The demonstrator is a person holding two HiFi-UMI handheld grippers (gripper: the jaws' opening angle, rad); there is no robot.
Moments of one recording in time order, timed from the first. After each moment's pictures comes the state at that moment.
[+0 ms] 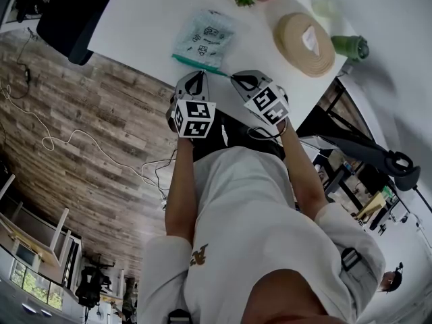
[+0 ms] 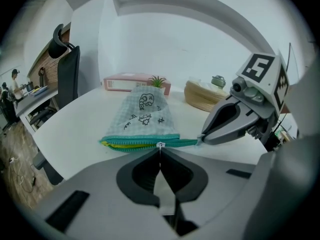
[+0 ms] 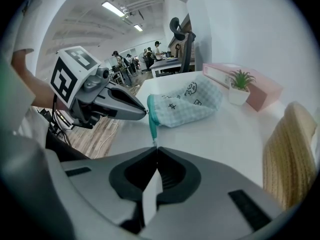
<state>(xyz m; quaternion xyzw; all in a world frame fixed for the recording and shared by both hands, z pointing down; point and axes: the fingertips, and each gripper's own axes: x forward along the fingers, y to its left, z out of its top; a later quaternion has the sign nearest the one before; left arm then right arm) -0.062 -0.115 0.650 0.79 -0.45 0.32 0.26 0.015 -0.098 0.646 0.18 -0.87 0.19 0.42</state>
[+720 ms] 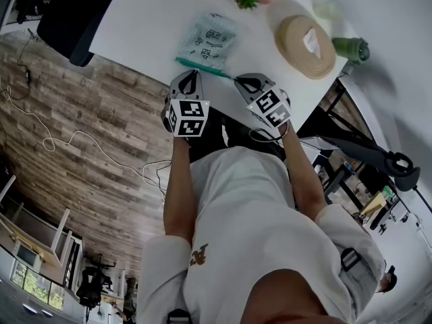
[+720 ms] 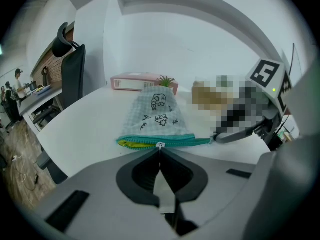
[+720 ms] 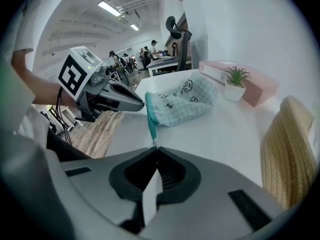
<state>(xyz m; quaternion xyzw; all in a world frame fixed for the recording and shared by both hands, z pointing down) -0.087 -0.126 0.651 0.78 -0.47 0.32 0.26 0.021 -0.099 0.648 0.19 -0.86 0.20 0.43</state>
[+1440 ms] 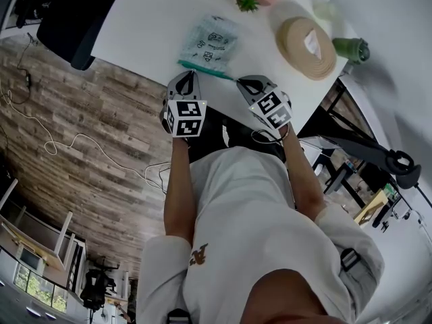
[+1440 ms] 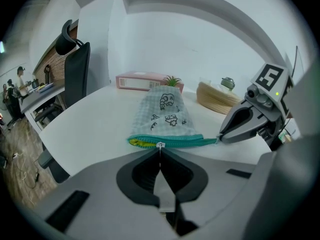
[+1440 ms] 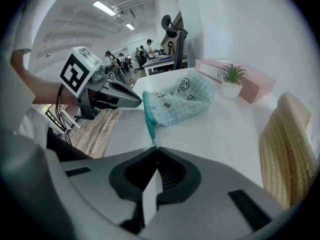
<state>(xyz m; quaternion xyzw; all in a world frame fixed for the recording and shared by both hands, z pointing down) -0.103 -0.134 0.652 0.78 -0.47 0.32 0.26 0.021 -0.102 0.649 0.21 -0.85 0.21 0.43</state>
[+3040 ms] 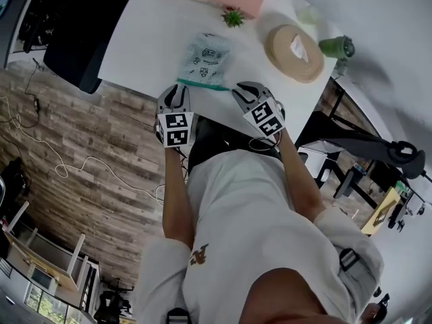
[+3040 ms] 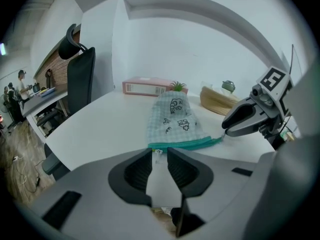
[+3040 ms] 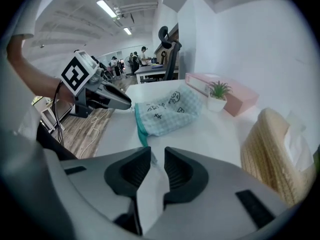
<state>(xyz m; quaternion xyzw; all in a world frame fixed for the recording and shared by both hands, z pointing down) -0.135 -0.141 0.645 0.79 -0.48 0.30 0.24 0.024 -0.116 0.640 0.29 -0.85 0.16 0.40</state>
